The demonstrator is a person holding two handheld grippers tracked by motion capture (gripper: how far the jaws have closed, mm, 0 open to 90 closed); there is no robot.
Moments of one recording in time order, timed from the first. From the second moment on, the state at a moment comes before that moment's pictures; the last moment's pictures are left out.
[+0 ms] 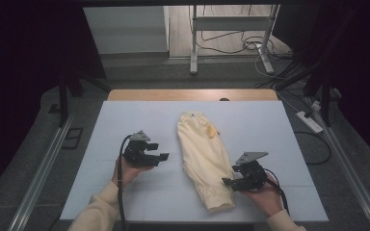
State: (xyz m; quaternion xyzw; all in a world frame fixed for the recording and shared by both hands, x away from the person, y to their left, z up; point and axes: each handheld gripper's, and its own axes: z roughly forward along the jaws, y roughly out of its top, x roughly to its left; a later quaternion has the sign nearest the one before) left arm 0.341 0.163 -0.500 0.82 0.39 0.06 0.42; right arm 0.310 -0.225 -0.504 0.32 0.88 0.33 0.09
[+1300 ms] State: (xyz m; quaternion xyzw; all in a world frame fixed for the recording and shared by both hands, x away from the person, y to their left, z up) left arm 0.343 0.163 -0.501 0.83 0.39 0.06 0.40; right arm 0.305 -0.212 -0.514 0.31 0.89 0.34 0.01
